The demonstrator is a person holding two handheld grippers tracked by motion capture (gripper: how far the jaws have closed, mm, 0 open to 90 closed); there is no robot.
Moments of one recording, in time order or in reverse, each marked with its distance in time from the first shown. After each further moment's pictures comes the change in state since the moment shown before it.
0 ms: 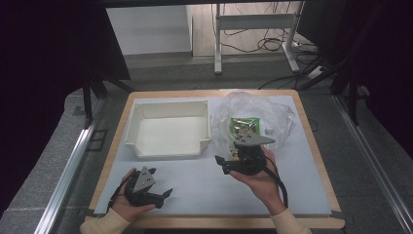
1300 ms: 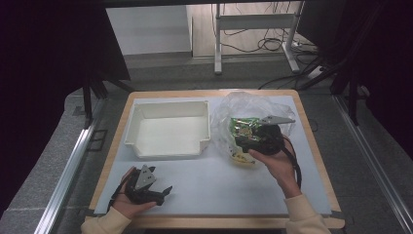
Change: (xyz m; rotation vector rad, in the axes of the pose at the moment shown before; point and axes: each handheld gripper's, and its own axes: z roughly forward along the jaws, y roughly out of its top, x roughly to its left) left arm 0.003 0.000 0.004 0.018 0.038 0.003; right arm -0.067 0.016 -0.006 0.035 -0.069 0.096
